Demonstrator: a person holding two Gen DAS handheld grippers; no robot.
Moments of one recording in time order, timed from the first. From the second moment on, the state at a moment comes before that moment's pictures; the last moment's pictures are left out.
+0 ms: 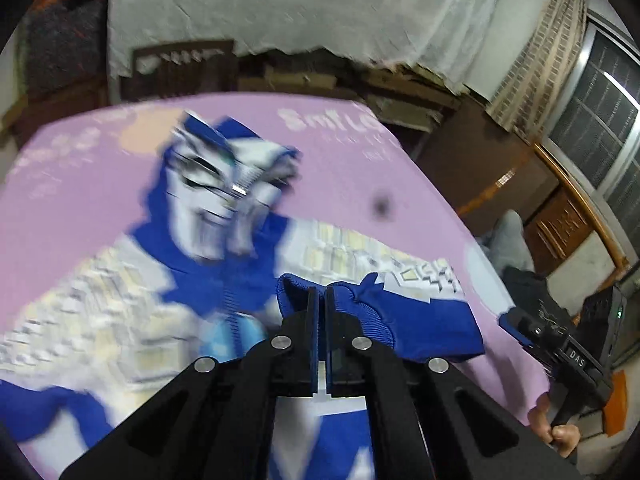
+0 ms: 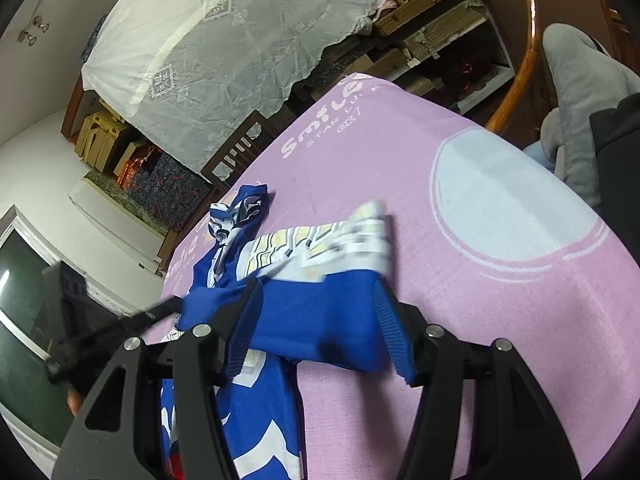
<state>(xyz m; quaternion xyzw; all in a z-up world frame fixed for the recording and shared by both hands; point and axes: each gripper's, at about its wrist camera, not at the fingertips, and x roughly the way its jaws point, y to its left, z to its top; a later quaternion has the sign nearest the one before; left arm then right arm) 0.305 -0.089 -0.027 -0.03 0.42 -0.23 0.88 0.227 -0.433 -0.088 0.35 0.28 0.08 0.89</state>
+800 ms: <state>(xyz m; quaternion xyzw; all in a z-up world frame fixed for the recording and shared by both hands) 0.291 0.057 -0.096 -0.06 0.46 -0.13 0.88 0.250 -0.308 -0.085 0.13 0.35 0.14 0.92</state>
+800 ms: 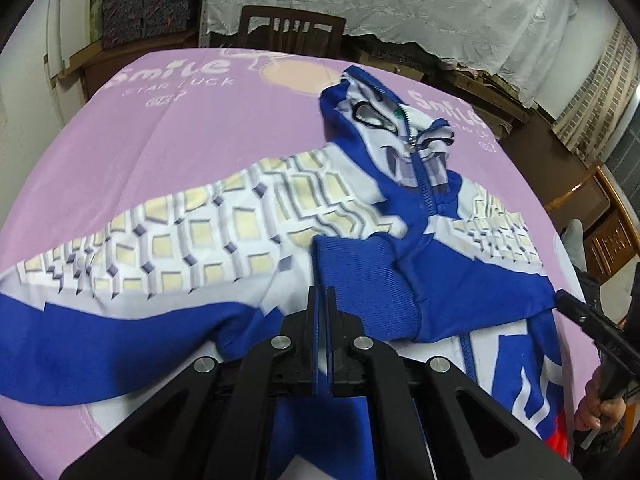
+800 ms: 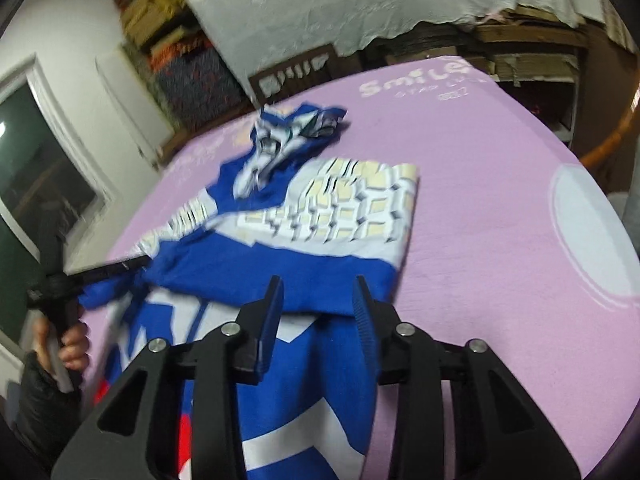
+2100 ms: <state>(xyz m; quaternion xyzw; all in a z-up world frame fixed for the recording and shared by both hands) 0.321 0.000 -0.112 -0.13 0.46 -0.26 0.84 0.357 -0.344 -0.103 0.21 0.41 0.08 0.89</state>
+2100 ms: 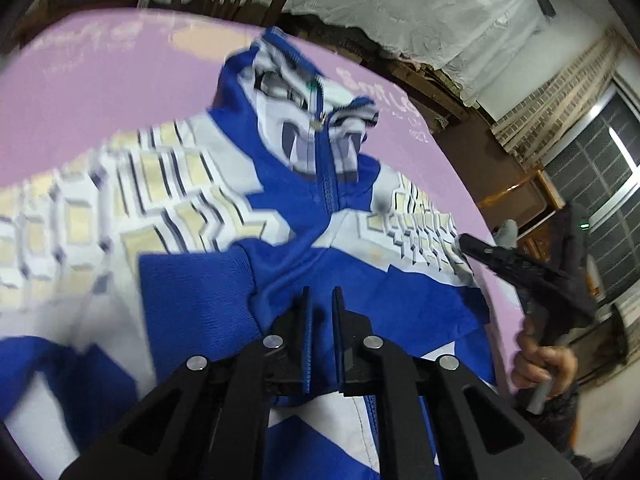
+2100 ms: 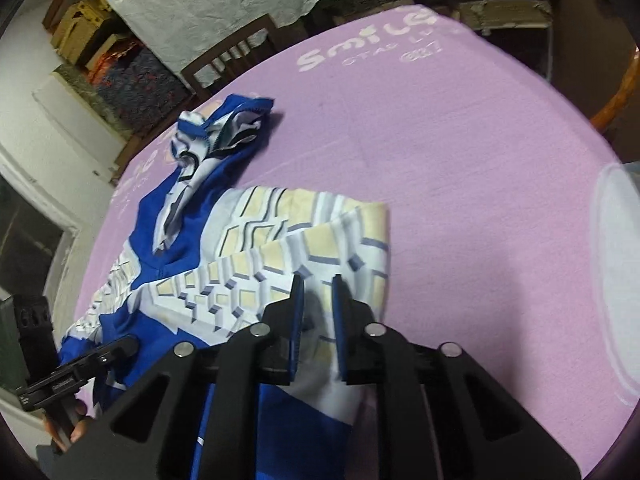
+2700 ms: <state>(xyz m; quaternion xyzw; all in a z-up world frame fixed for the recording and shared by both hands) 0.333 0.010 -0.128 -0.14 0.47 -0.24 0.84 0.314 -0.276 -0.107 0.13 0.44 0.16 0.87</state>
